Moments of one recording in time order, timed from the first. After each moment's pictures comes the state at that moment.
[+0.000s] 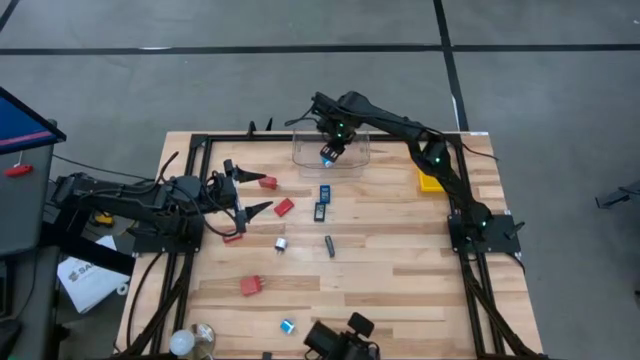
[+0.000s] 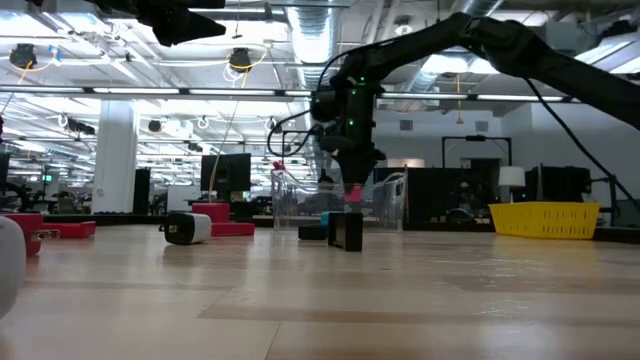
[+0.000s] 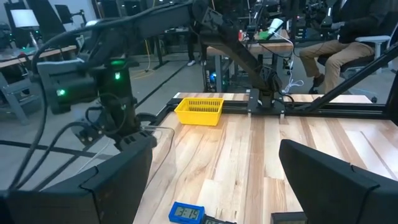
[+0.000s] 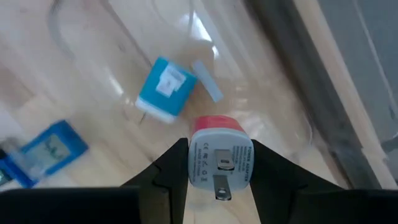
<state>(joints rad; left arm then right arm) -0.10 0.71 0.55 0.07 -0.43 0.06 -0.58 2.43 2.33 -1.33 0.03 -0.02</state>
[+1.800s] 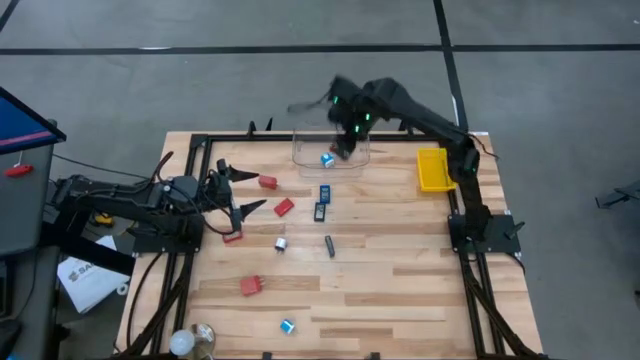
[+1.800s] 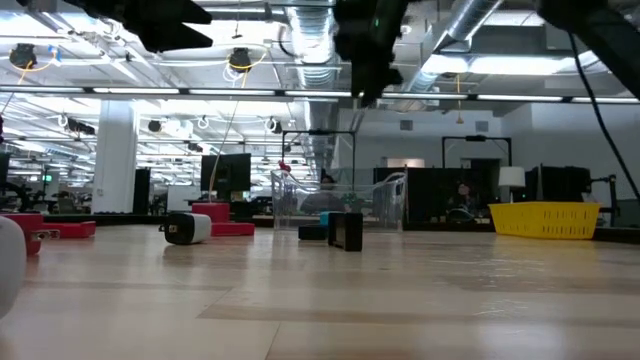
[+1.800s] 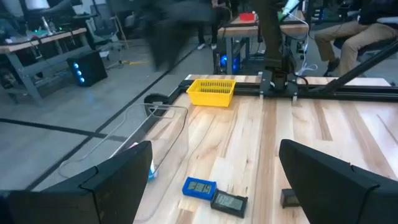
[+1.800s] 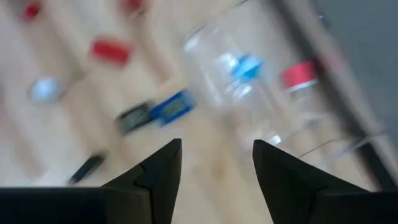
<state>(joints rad) -0.10 0.63 0.55 -0.09 -0.47 0.02 -0.44 2.07 2.33 -1.49 -0.07 0.08</state>
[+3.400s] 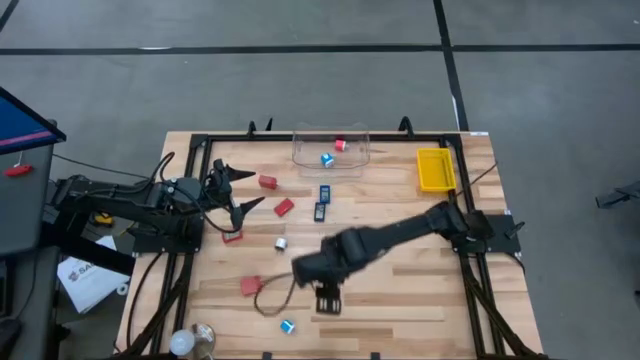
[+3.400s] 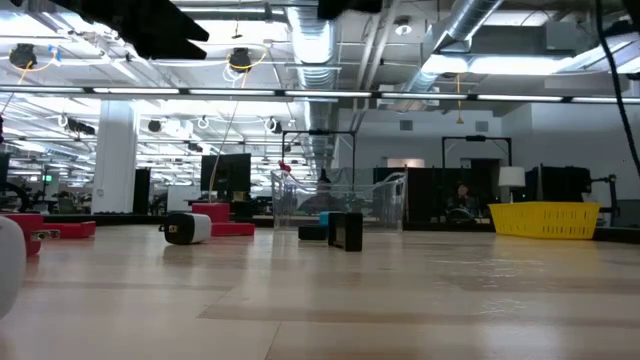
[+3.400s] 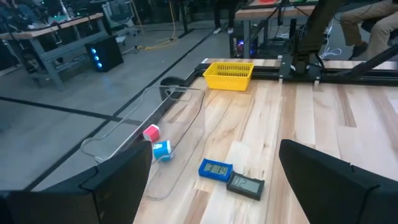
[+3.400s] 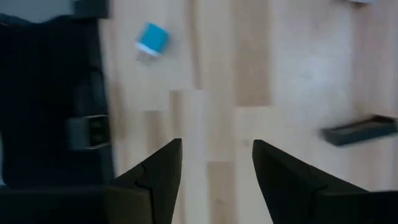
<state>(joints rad) -0.10 0.63 0.55 -0.16 -0.55 0.00 0.36 2.25 2.32 -1.32 -0.07 0.45</state>
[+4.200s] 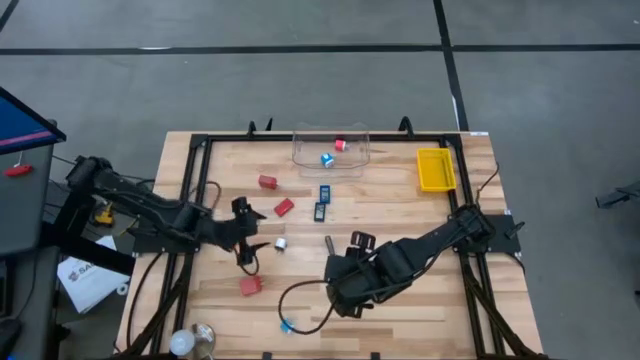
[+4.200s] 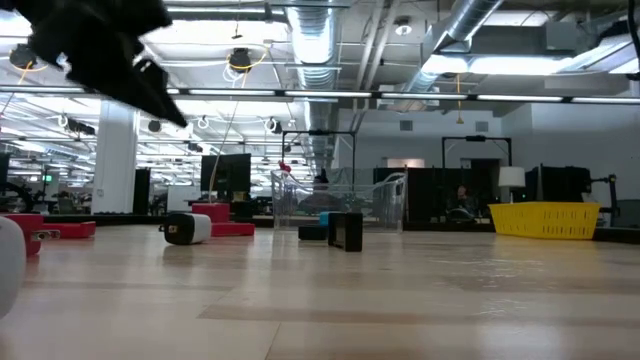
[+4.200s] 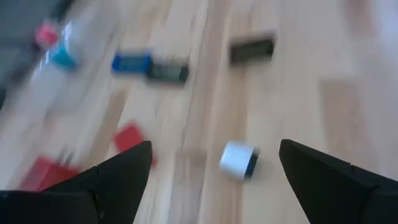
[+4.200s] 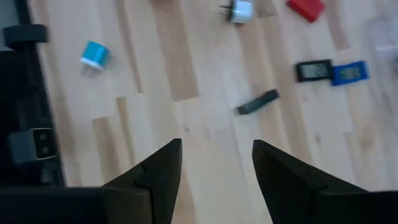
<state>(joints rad) -0.37 1.01 0.58 -0.40 -0.54 -0.28 0.51 2.11 2.33 -1.52 0.37 0.66</state>
